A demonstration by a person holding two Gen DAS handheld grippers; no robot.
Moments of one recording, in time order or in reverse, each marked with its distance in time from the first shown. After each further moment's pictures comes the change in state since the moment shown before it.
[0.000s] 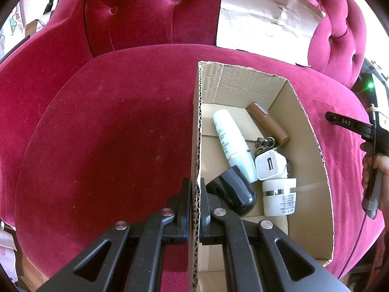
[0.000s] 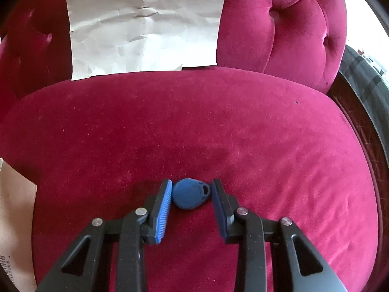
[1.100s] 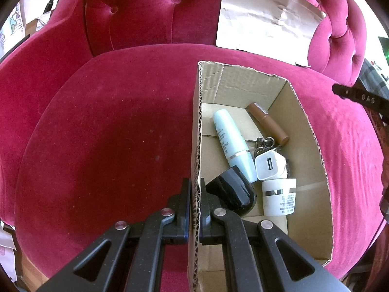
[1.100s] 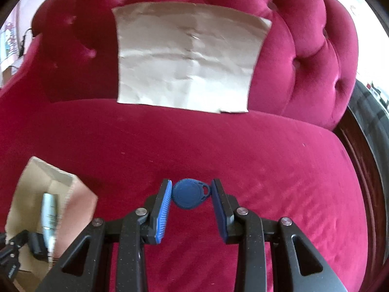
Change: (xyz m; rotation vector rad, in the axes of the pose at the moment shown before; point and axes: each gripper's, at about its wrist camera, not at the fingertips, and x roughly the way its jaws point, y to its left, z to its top) left arm -0.002 0.000 0.001 0.000 0.002 -0.001; right arm -0.081 0.053 0.019 -0.102 -0.123 0.086
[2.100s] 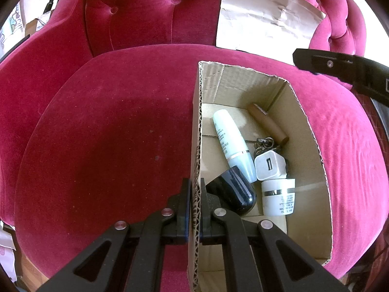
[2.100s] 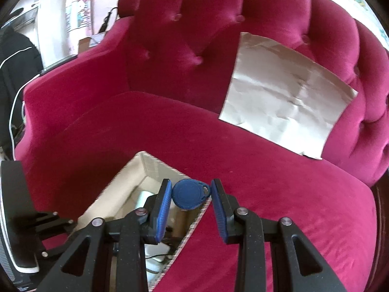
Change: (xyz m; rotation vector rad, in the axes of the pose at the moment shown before) left arm 0.000 -0.001 0.000 -0.001 0.000 -0.002; right arm -0.055 0.123 0.006 -0.270 -0.063 0.276
